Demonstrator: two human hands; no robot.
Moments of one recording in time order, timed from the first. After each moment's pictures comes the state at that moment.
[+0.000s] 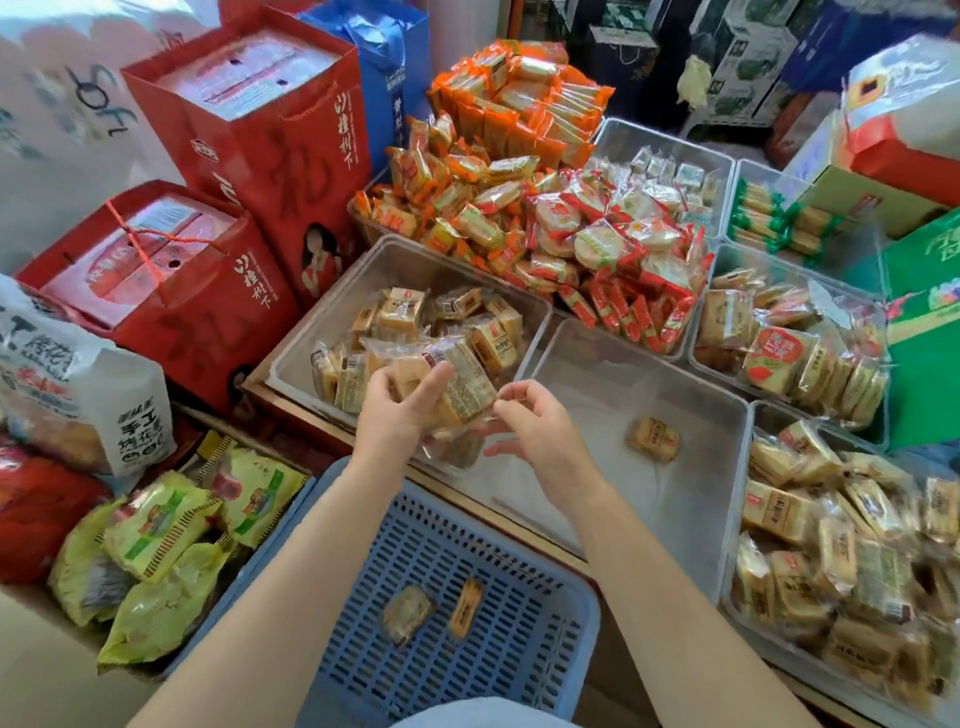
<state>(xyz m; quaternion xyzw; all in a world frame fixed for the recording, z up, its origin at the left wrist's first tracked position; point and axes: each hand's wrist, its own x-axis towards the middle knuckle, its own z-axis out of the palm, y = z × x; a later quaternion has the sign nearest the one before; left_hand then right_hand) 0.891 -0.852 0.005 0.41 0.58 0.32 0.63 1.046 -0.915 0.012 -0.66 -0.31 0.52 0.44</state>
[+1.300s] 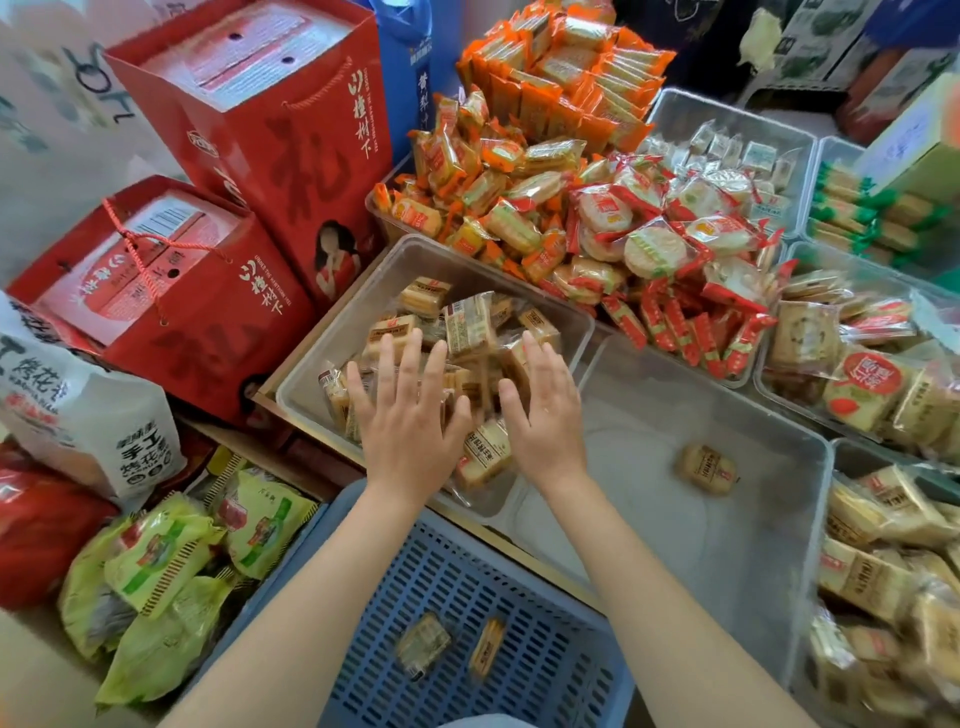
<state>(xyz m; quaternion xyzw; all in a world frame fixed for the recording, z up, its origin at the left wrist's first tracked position) 0.902 -0.798 -0.064 0.81 0.56 0.20 0.03 1.058 -0.834 -0.070 -0.76 -0.53 0.22 0.32</state>
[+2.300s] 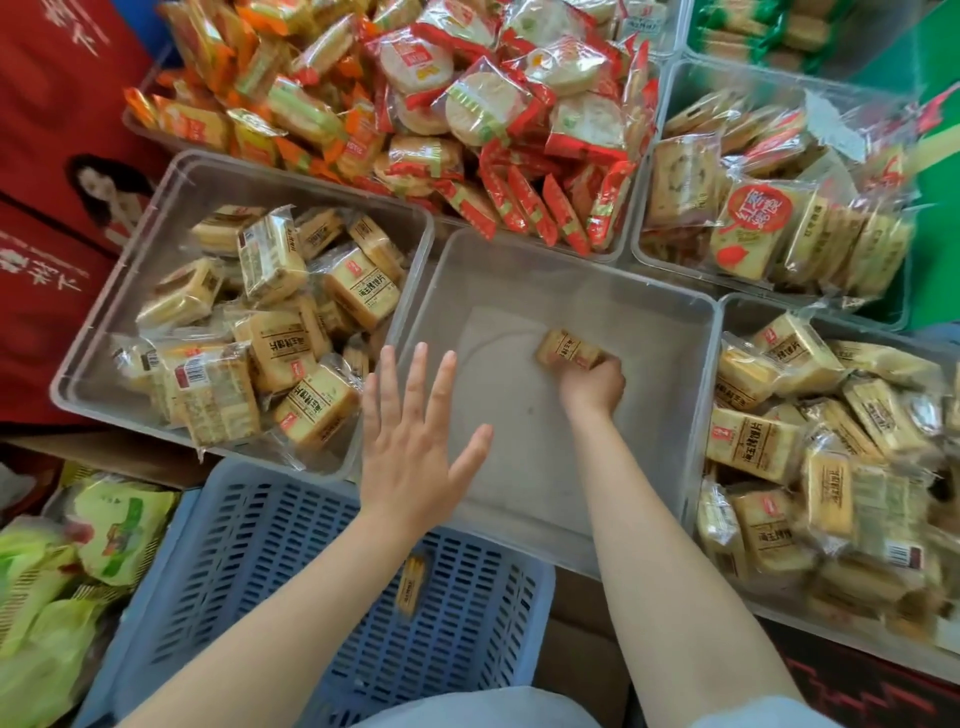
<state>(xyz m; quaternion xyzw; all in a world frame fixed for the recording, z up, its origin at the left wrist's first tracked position) 1.013 -0.902 -0.120 0.89 0.44 0.06 0.08 1.235 -0.915 -0.190 -0.87 0.01 0.30 0.38</state>
